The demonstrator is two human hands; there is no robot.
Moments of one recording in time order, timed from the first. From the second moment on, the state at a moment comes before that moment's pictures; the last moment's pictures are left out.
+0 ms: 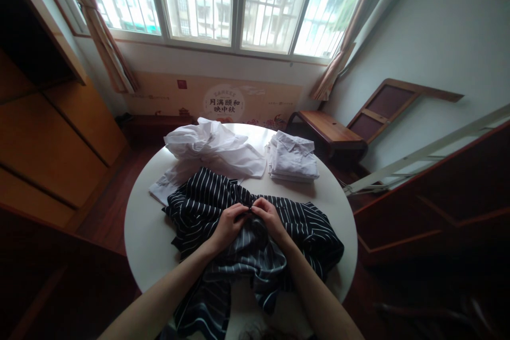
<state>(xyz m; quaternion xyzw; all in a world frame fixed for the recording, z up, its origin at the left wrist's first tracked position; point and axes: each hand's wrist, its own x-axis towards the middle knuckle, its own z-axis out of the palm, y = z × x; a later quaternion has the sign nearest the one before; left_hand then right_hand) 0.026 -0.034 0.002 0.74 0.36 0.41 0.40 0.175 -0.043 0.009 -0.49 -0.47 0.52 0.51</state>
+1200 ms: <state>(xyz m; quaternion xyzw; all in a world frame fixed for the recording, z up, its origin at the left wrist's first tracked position) 0.006 -0.002 0.007 0.86 0.44 0.19 0.19 0.149 -0.021 -0.008 -0.59 -0.72 0.19 0.32</state>
